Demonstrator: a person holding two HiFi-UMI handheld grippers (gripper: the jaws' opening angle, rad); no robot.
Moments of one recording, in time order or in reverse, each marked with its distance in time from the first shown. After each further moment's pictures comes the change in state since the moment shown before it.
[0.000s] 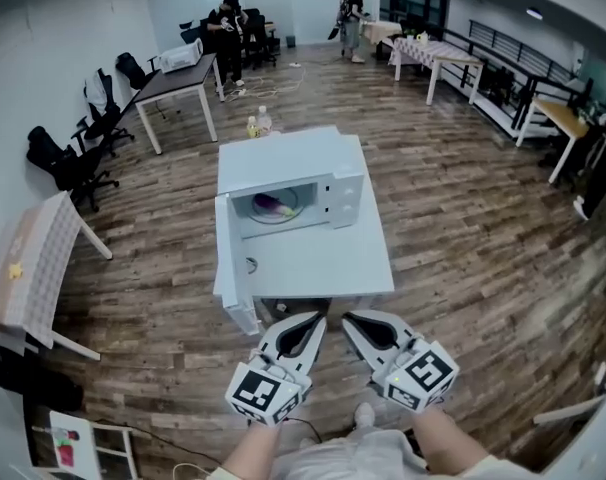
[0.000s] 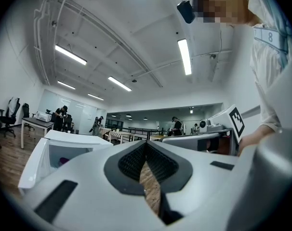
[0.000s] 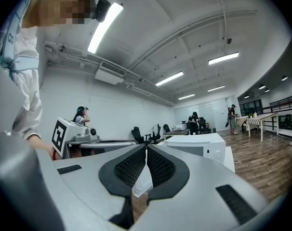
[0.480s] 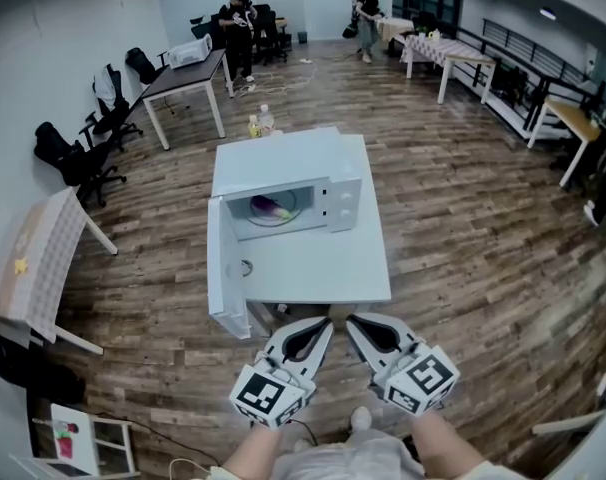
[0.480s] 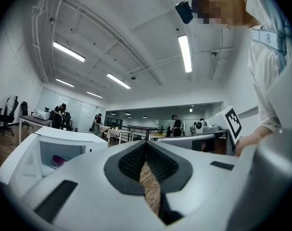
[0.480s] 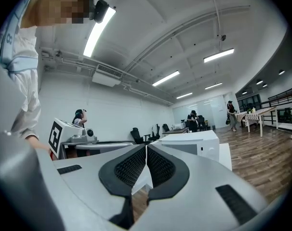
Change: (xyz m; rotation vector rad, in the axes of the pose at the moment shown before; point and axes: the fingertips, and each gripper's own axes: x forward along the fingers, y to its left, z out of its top) left arm 0.042 -0.017 -0.014 -0.014 0.029 -0.008; right arm -0.014 -0.047 -0.005 0.041 -0.009 0.002
